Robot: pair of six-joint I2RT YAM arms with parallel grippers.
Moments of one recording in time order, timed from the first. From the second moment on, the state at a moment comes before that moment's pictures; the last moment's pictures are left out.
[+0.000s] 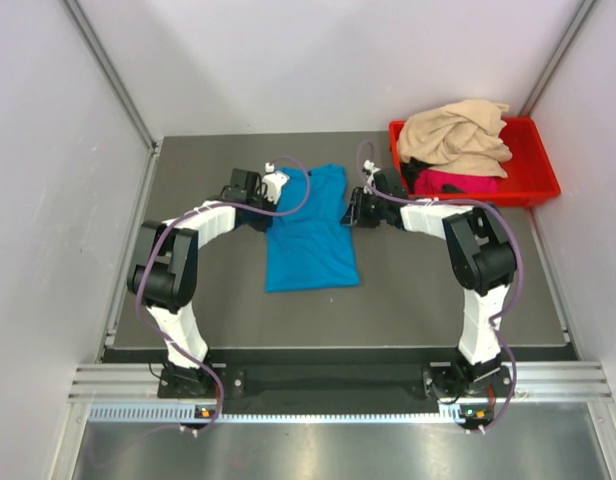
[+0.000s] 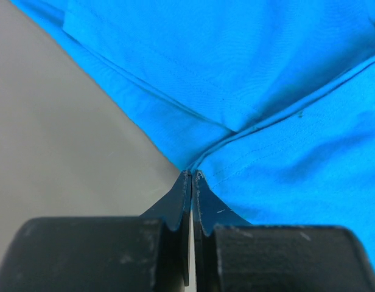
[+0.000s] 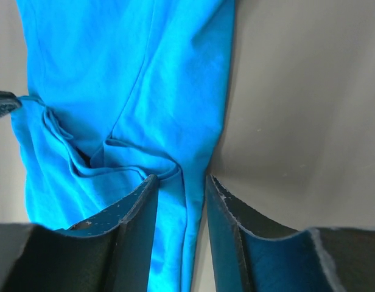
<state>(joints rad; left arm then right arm) -0.26 1.85 1.17 -0.20 0.24 0.29 0.40 2.00 1.23 0.02 -0.34 0.47</state>
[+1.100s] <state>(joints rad) -0.26 1.93 1.25 -0.23 0.23 0.26 0.37 1.96 1.09 0.20 -0.28 0.62</state>
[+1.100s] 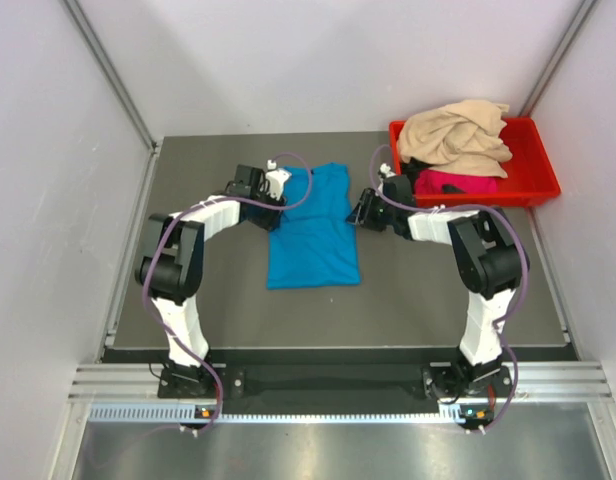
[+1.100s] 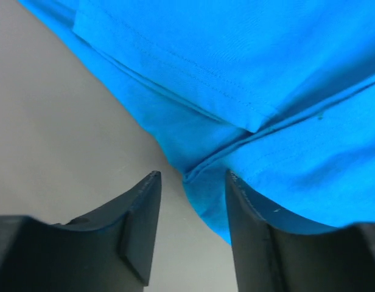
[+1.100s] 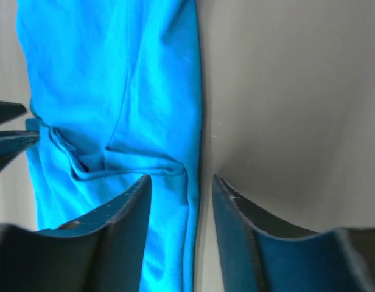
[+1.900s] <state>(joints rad) -0.61 1.36 0.69 -0.35 0.19 0.68 0.65 1.46 0.68 -0.14 -0.11 0.56</state>
